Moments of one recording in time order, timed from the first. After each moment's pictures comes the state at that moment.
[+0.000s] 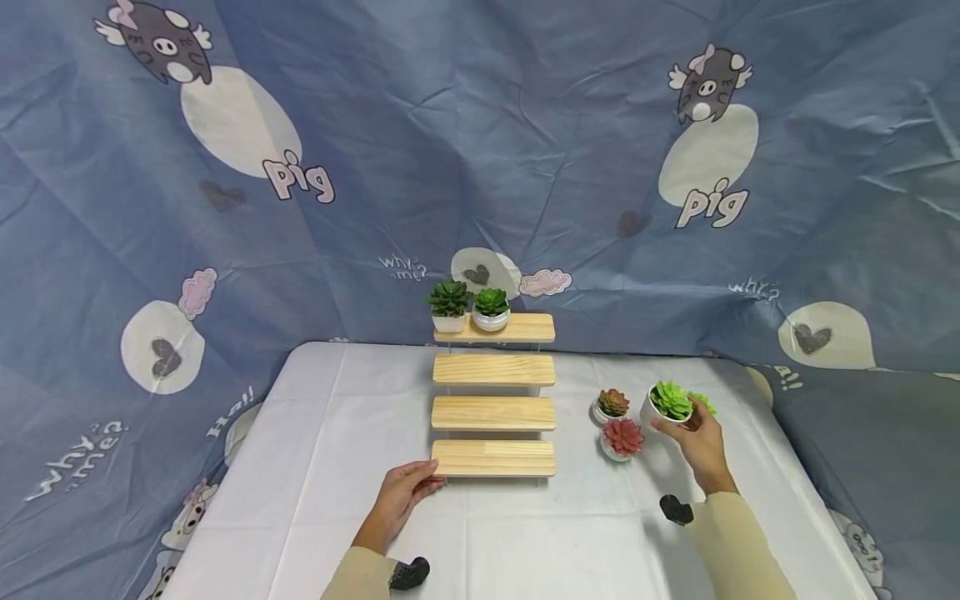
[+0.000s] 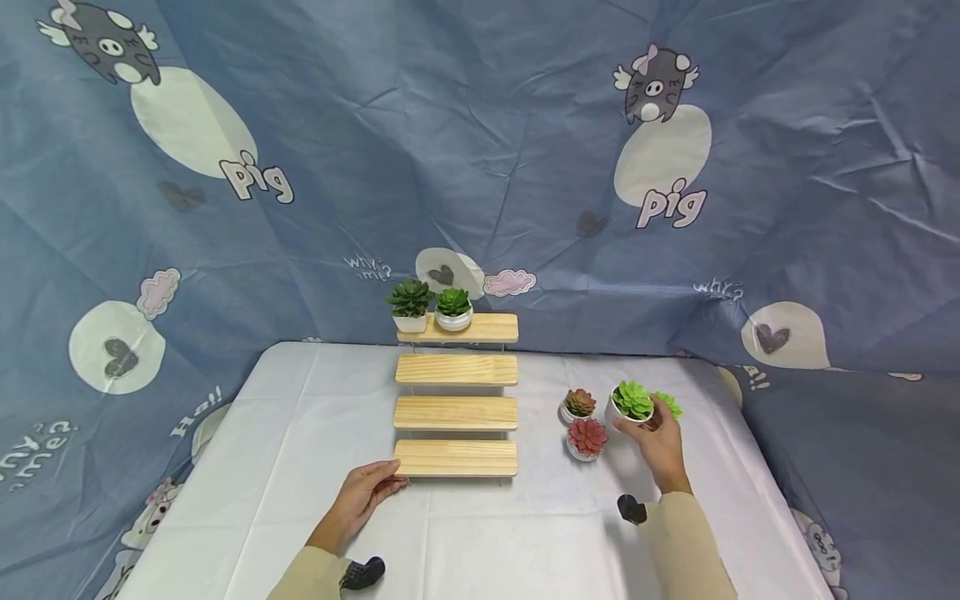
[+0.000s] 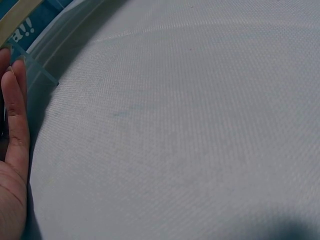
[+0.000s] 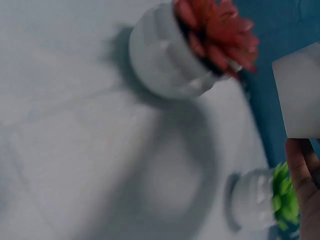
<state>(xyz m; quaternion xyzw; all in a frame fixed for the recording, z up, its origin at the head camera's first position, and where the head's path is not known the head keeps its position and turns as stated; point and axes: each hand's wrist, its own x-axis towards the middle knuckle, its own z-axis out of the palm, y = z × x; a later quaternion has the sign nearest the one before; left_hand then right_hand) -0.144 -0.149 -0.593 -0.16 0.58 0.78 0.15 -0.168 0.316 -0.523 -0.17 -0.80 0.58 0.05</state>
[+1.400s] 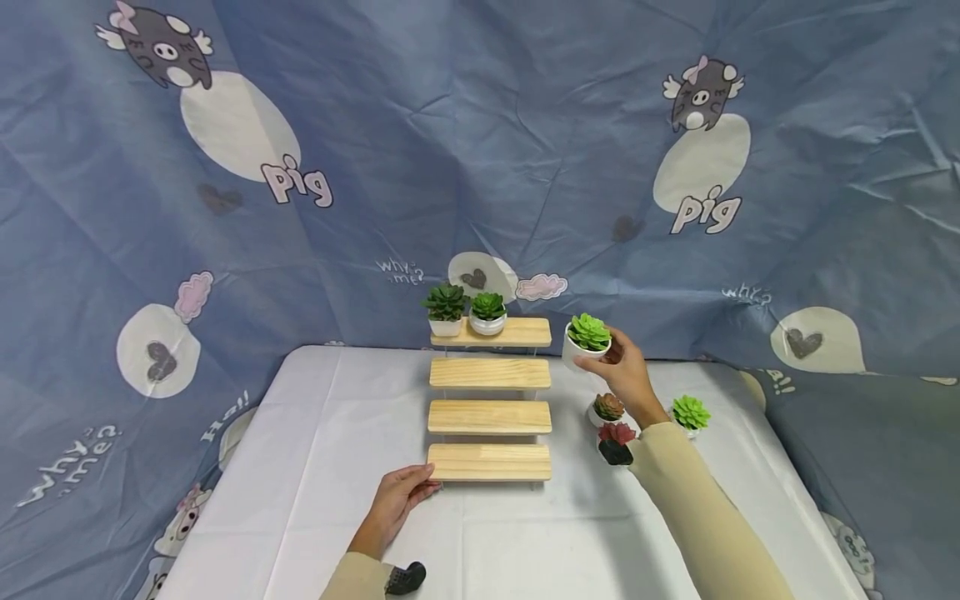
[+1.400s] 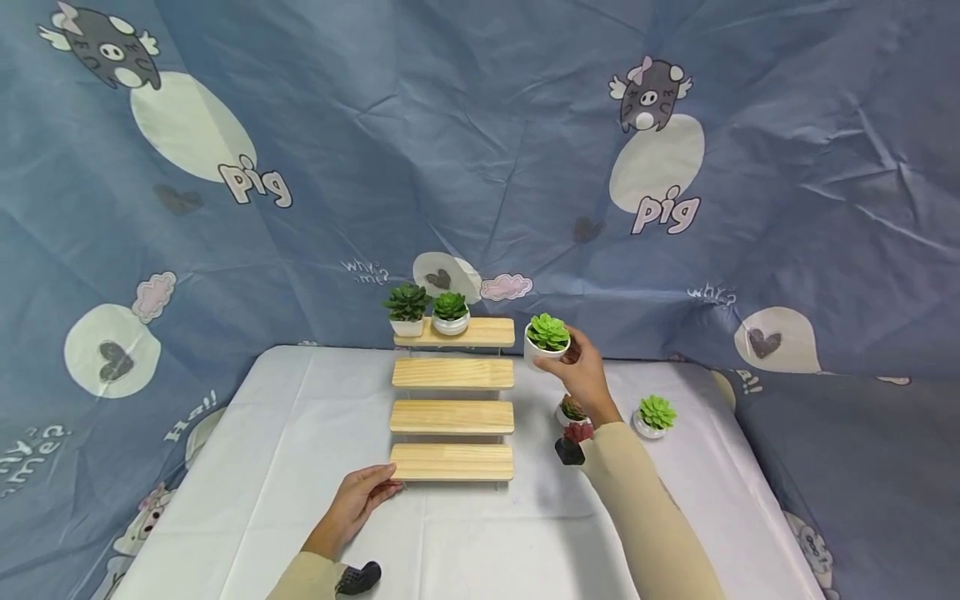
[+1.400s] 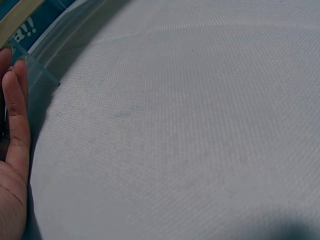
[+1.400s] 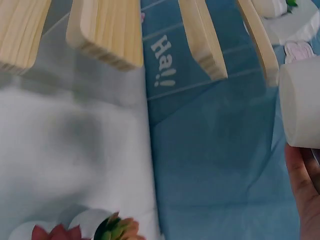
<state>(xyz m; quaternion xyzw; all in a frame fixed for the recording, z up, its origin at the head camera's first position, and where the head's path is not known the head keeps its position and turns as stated) -0.143 -0.150 -0.595 -0.15 0.58 0.79 0.15 -0.234 0.215 -0.435 0.02 -0.79 0.61 0.05</state>
